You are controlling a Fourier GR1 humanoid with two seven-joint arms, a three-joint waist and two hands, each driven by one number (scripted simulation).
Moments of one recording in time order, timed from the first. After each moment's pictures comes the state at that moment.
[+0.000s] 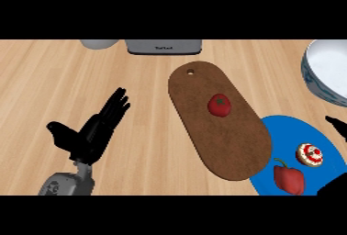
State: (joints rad) left arm -0.12 0.14 -0.18 -1.55 0.26 -0.02 0.13; right arm 0.03 -0.77 0.12 -1.95 0.28 0.34 0.96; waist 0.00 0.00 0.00
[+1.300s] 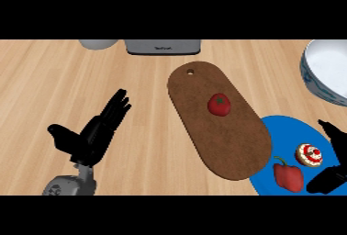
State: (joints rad) left arm -0.10 0.07 -0.13 -1.58 0.19 -0.07 0.16; right arm 0.03 -0.52 0.02 -1.75 0.63 0.41 0.77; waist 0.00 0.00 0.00
